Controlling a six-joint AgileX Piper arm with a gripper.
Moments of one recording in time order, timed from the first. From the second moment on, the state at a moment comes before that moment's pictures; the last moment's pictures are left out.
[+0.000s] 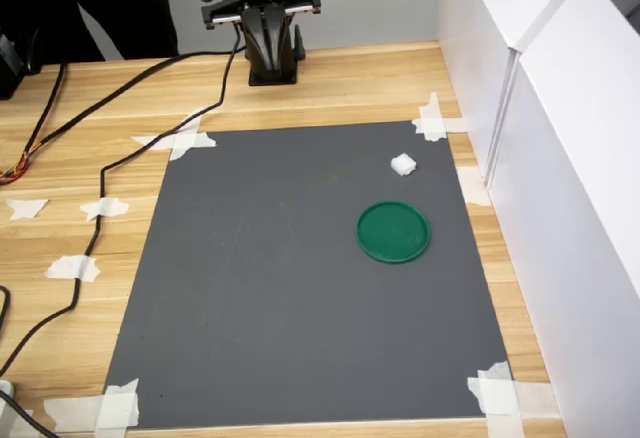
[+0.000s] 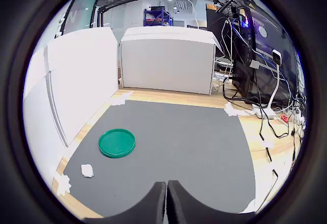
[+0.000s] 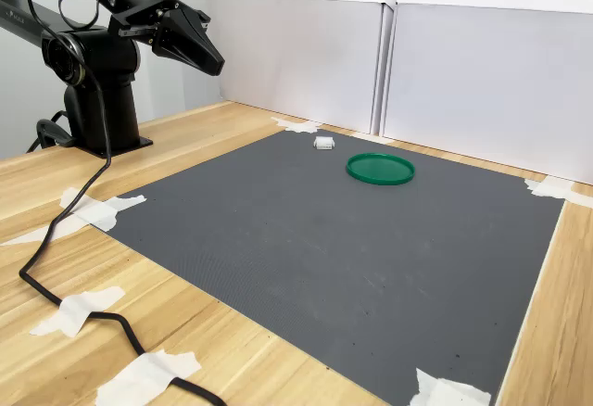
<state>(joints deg) 6.3 13.1 -10.0 10.1 21.8 -13.8</state>
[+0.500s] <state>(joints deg) 6.7 27.3 -23.3 12.1 37.5 -21.4</state>
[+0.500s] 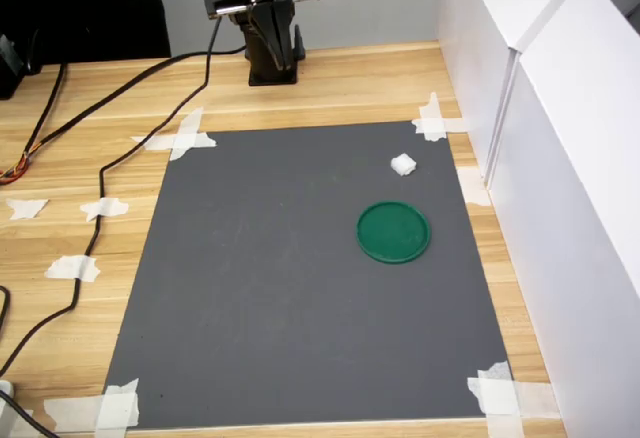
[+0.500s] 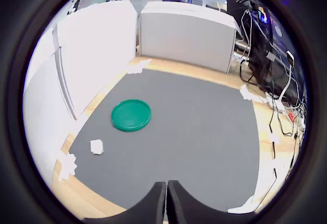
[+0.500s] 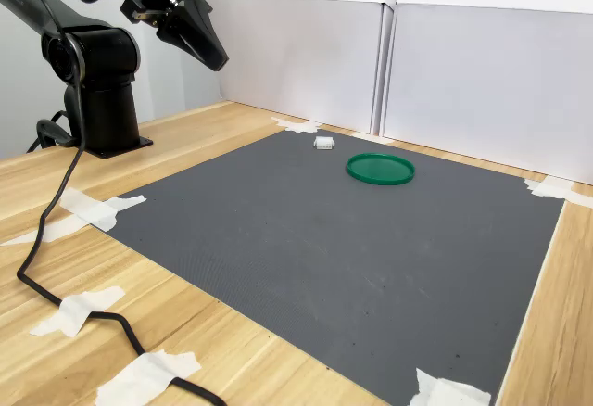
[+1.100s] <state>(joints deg) 25.3 50.7 -45.2 12.4 55.1 -32.6</state>
